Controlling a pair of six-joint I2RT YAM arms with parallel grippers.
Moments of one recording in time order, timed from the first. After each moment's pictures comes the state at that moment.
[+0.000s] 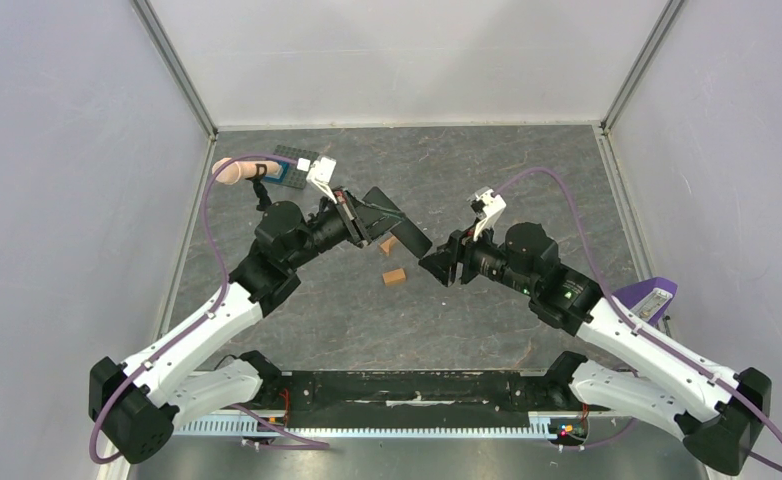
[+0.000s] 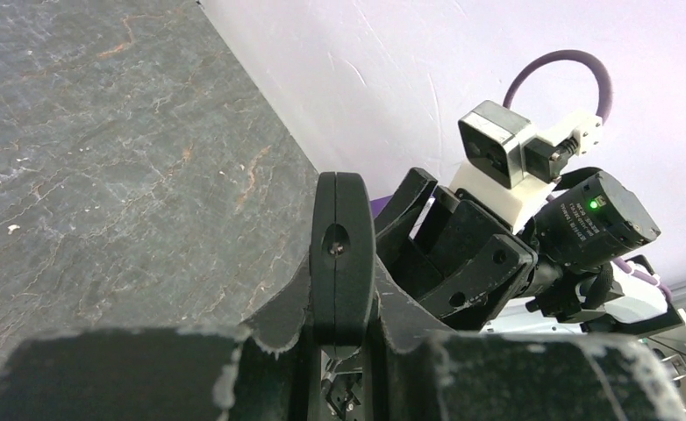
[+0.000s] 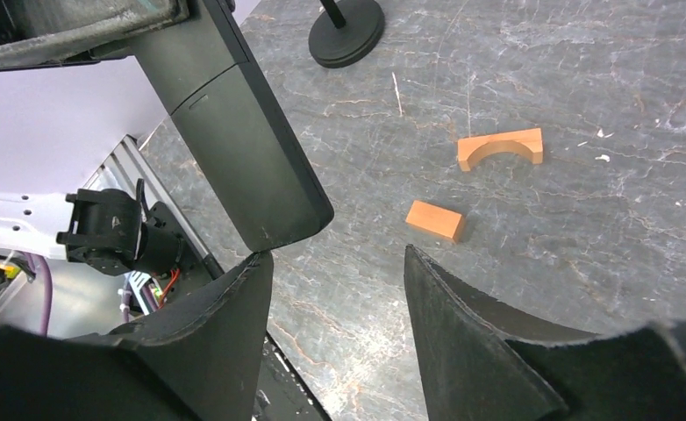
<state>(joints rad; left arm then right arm) -0.66 0.99 0.81 0.24 0.31 -0.81 0.79 0.89 0.78 -0.12 -0.13 0.42</state>
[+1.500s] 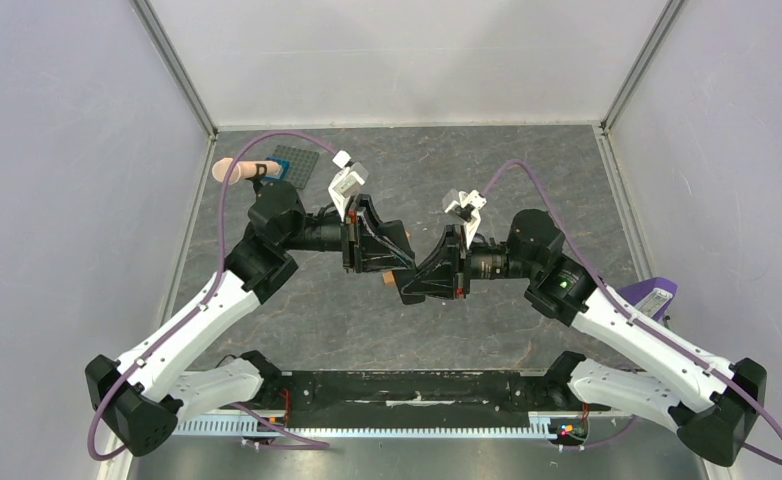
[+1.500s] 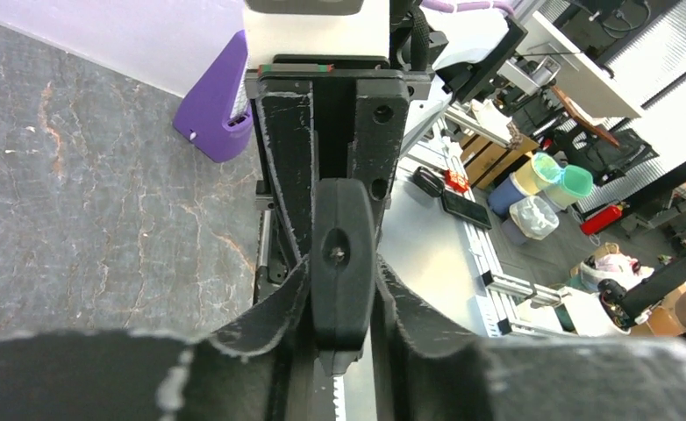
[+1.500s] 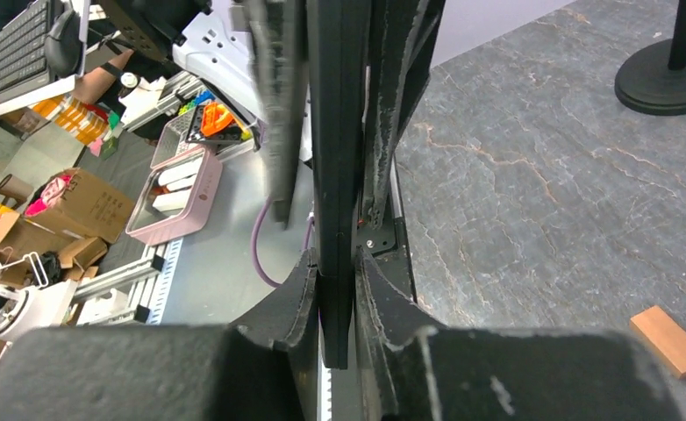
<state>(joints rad) -0.66 1.04 0.99 0.12 0.99 -0.57 0.79 0.96 0.86 0.07 -0.78 0.46</state>
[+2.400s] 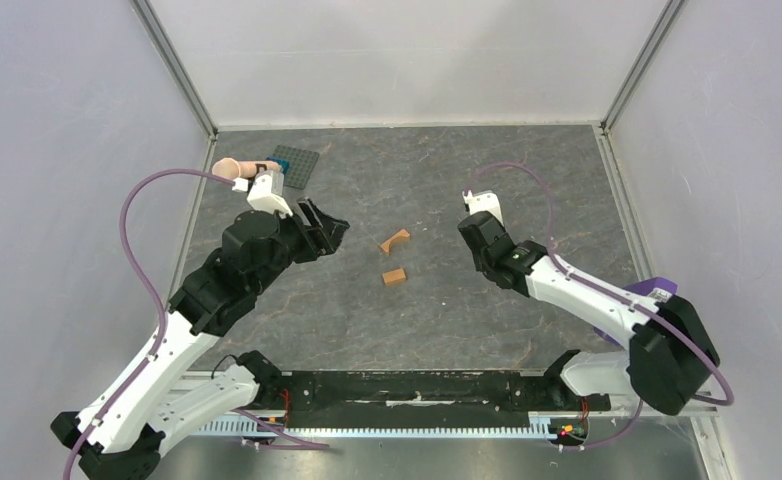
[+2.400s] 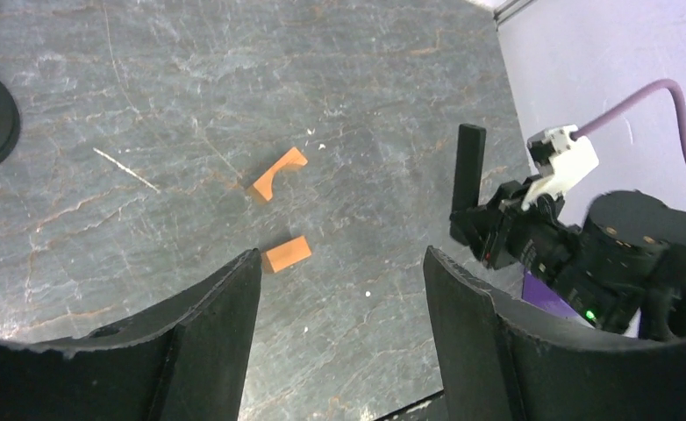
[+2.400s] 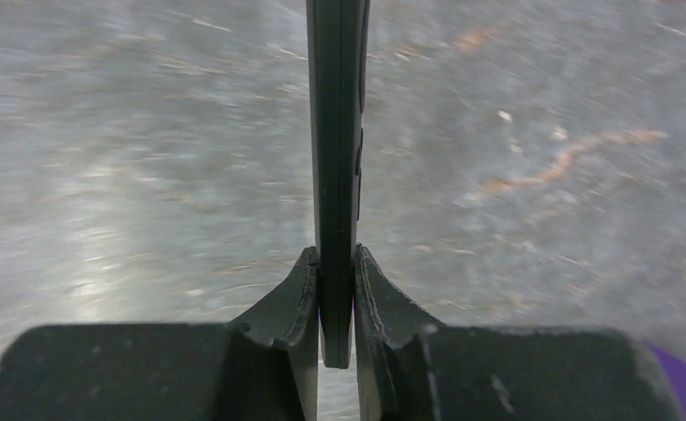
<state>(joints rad) -0.66 0.78 1.01 -0.56 -0.23 -0.70 0.69 1.28 0.83 -0.41 0.49 0.28</state>
